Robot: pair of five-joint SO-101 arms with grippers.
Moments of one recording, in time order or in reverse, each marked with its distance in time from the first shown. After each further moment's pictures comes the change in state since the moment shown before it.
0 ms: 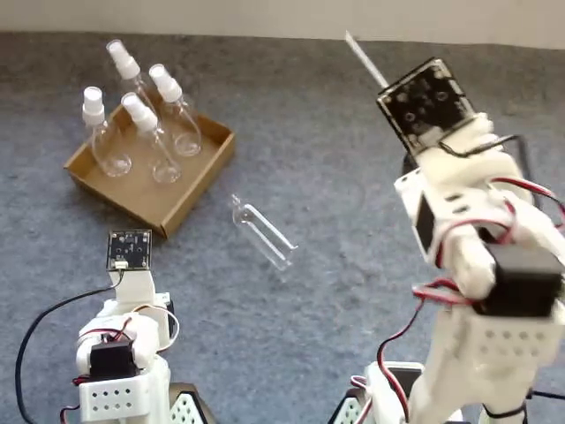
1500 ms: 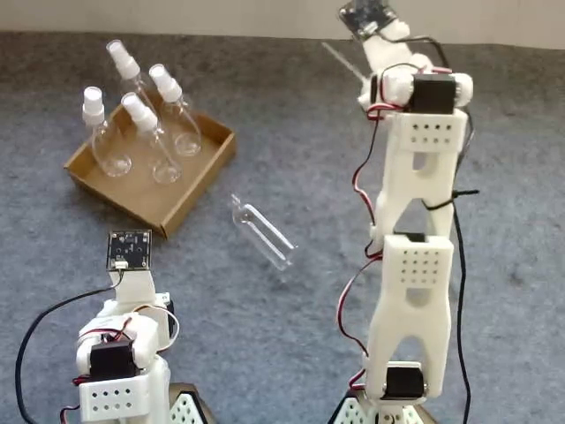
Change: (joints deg) left arm 0.0 0.0 0.0 0.0 0.0; right arm -1.5 84.3 -82.0 11.9 -1.0
